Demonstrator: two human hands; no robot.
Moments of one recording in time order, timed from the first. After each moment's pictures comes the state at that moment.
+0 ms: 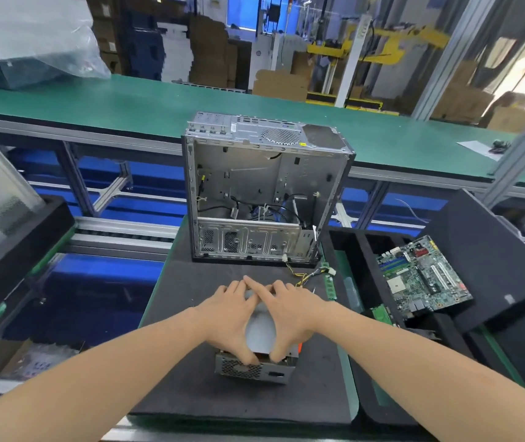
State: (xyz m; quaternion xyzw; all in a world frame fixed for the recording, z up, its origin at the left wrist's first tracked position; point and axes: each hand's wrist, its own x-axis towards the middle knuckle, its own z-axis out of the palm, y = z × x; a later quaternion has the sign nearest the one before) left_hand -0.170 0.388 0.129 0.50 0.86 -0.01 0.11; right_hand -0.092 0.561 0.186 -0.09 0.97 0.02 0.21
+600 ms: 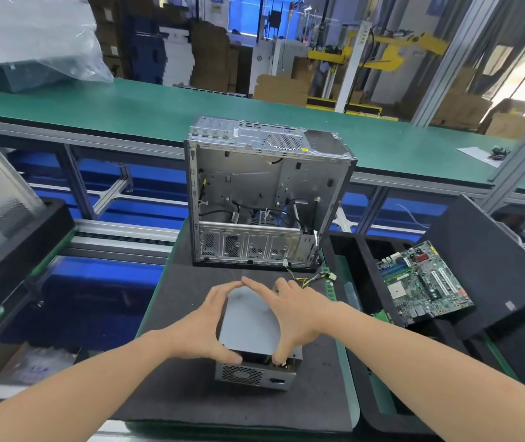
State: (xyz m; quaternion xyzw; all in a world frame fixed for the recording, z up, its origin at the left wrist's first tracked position) left_hand -0.174 0.334 0.110 0.39 0.81 0.37 0.24; right_hand -0.094 0.563 0.202 -0.08 0.98 0.01 0.20
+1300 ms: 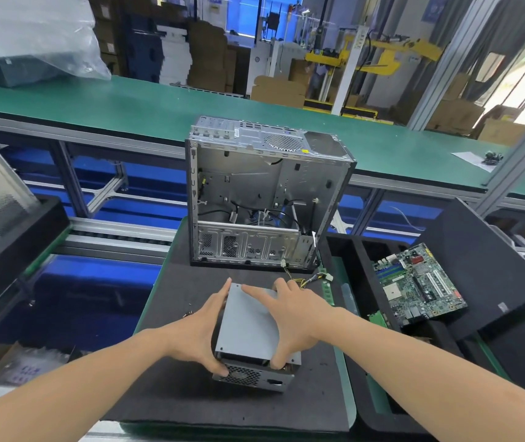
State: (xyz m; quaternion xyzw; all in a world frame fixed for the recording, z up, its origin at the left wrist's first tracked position) left_hand -0.181 0.327 0.100 0.41 0.80 0.32 0.29; right_hand -0.088 0.559 0.204 -0.07 0.98 0.04 0.20
